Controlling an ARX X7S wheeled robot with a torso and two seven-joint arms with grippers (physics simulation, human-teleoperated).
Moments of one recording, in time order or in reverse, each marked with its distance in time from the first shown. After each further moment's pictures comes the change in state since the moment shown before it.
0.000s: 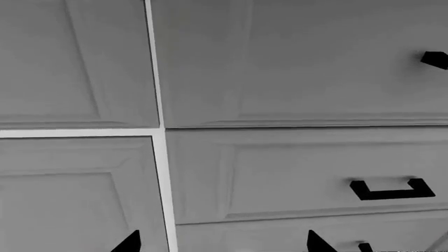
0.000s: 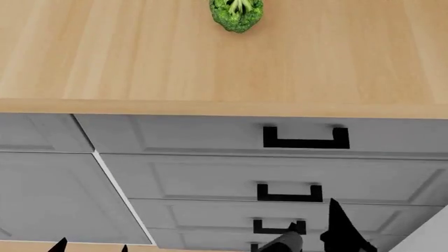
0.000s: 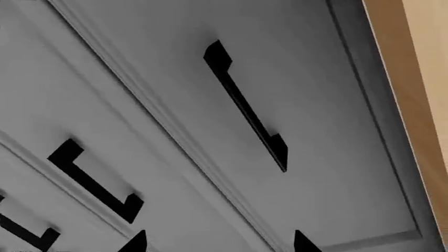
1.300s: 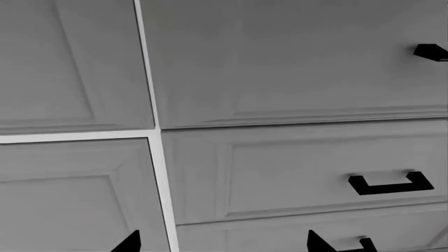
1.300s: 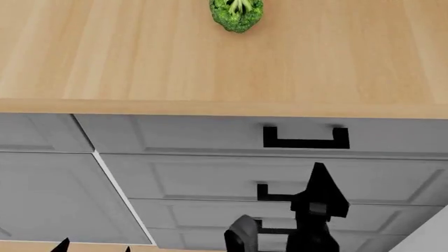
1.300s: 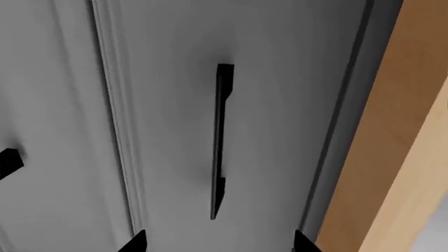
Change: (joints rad) left arm -0.006 -0.017 0.035 0.000 0.015 0.001 -0.026; right arm 0.250 0.032 -0.389 0.171 -0.473 0.342 -0.200
